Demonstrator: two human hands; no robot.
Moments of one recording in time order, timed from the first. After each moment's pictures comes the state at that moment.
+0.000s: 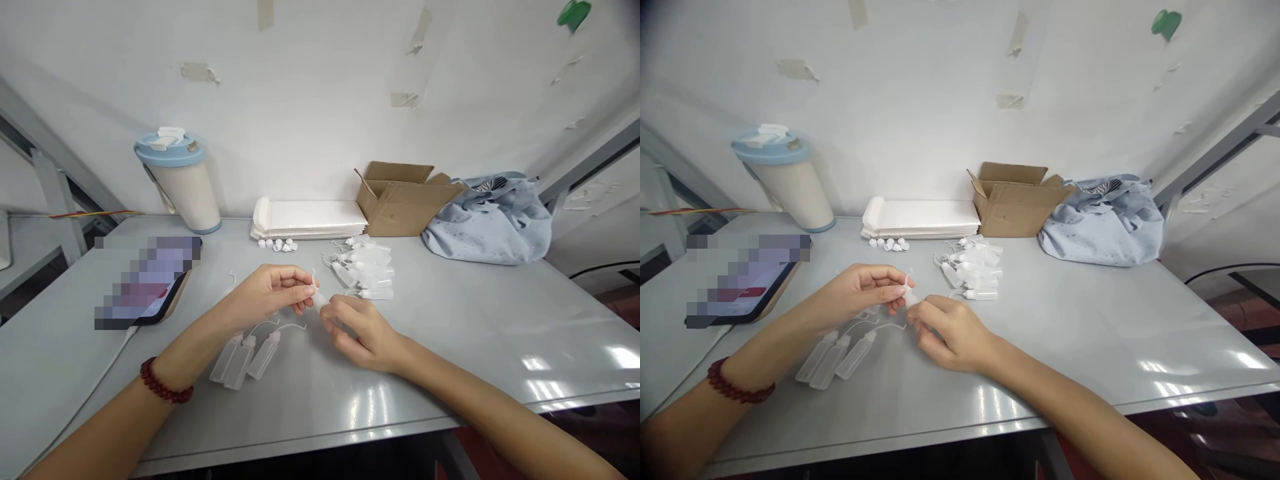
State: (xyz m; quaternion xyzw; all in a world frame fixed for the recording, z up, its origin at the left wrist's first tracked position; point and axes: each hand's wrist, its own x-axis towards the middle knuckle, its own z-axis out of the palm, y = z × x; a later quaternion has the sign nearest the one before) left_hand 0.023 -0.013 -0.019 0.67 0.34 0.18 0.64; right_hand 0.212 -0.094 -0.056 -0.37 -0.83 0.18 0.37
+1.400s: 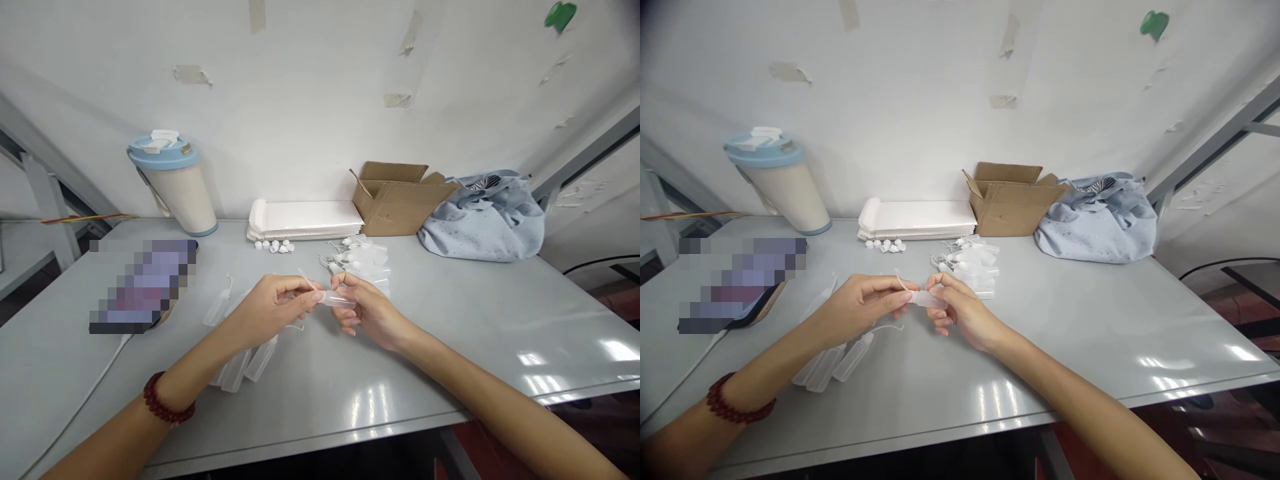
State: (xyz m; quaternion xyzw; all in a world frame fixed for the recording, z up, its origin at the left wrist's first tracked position) left_hand 0.032 -0.029 -0.024 0.74 0.35 0.19 0.54; right_hand 0.221 -0.084 -0.046 -0.39 -0.40 0.70 0.44
